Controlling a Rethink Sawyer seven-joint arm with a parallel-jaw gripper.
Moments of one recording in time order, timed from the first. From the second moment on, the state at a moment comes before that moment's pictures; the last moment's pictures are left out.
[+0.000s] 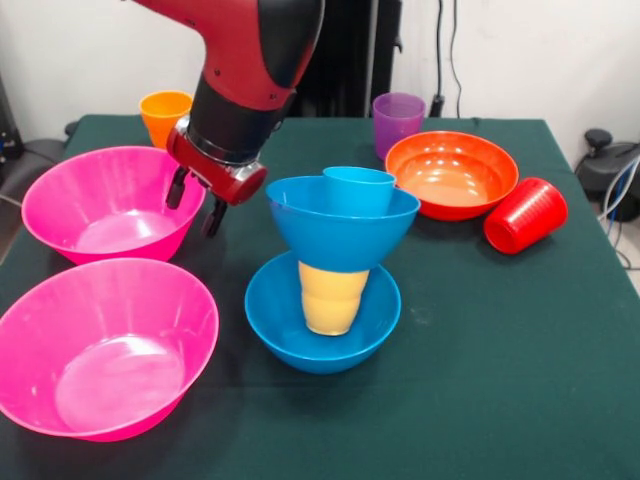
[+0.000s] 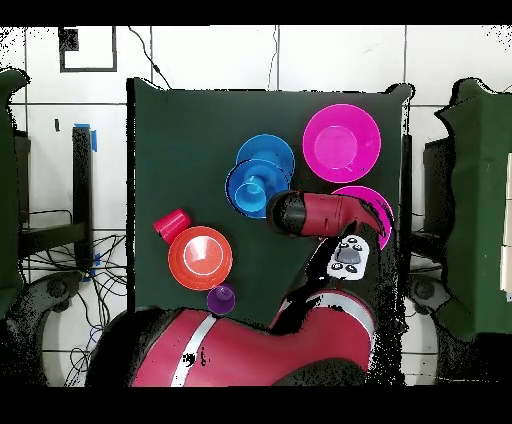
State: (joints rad) arm -0.16 -0.35 -0.33 1.45 -0.20 0.42 2.26
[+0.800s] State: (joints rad) arm -0.20 -0.29 -0.33 1.45 -0.20 0.36 2.26
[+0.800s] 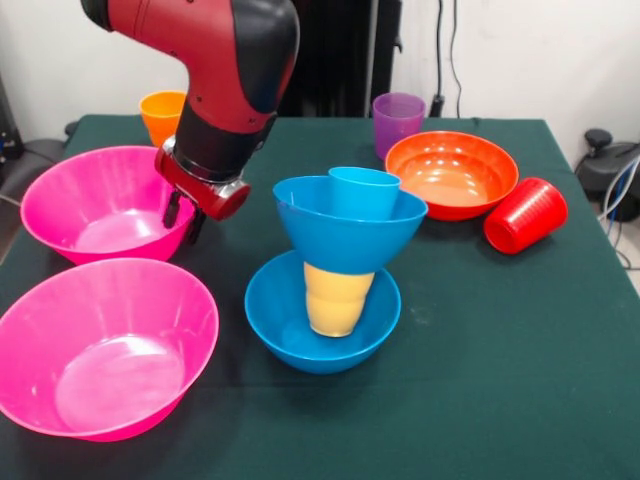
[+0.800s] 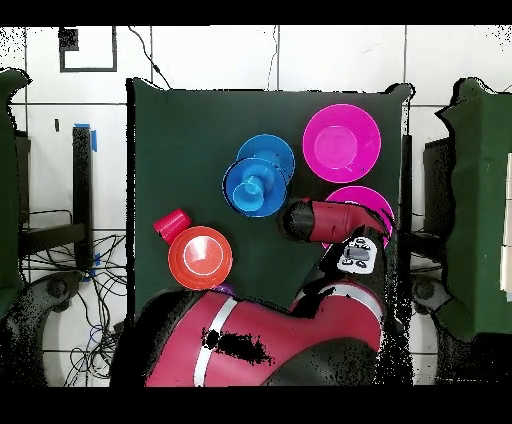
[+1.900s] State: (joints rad) arm -0.20 -0.35 -0.32 1.45 -0.20 0.39 2.26
